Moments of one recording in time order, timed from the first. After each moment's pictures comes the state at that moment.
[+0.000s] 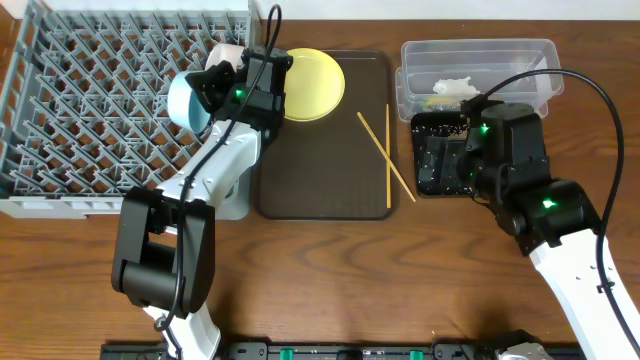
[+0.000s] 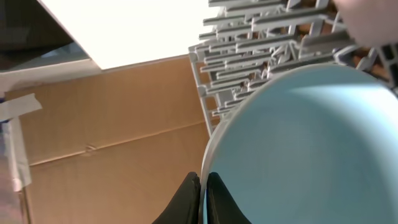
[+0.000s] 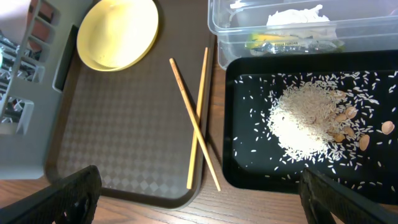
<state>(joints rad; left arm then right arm) -0.28 1.89 1.31 -0.15 -1.16 0.98 0.29 1.20 1.11 -0.71 -0.04 0.33</state>
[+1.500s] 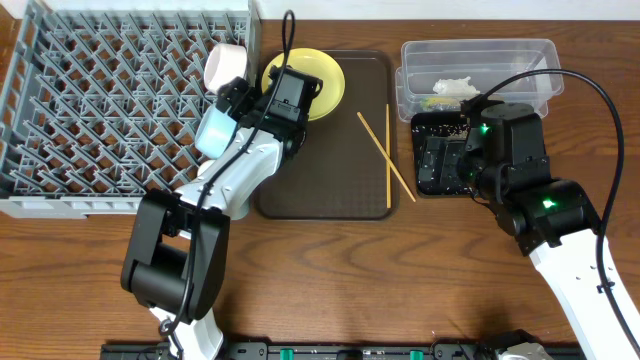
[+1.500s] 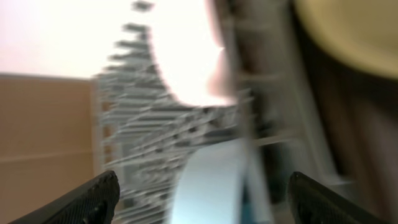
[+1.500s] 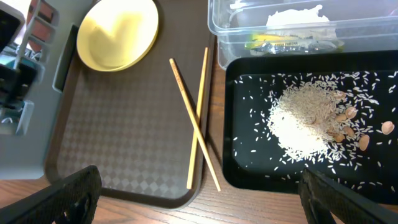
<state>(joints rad) -0.39 1.89 1.30 -0.38 -0.81 0.39 0.29 1.20 1.11 -0.71 -0.04 0.33</state>
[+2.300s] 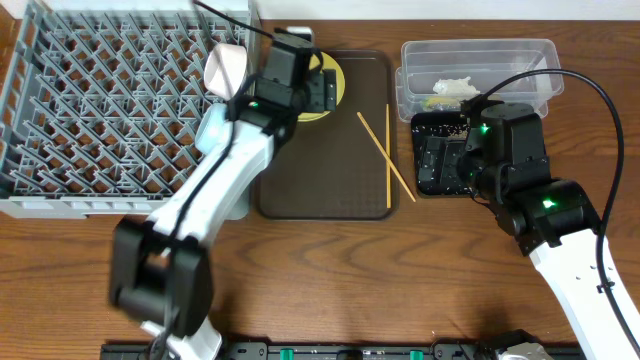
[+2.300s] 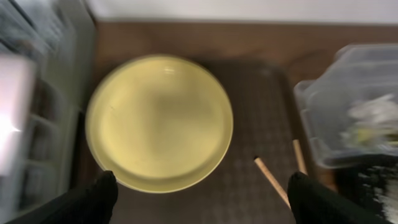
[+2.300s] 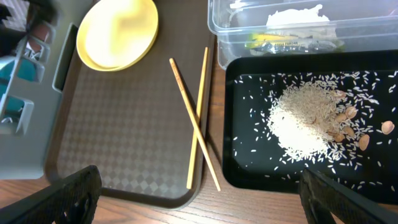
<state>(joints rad) -0.39 1.84 1.42 -0.33 -0.08 -0.31 0.29 1.20 1.11 -0.71 -0.04 0.33</state>
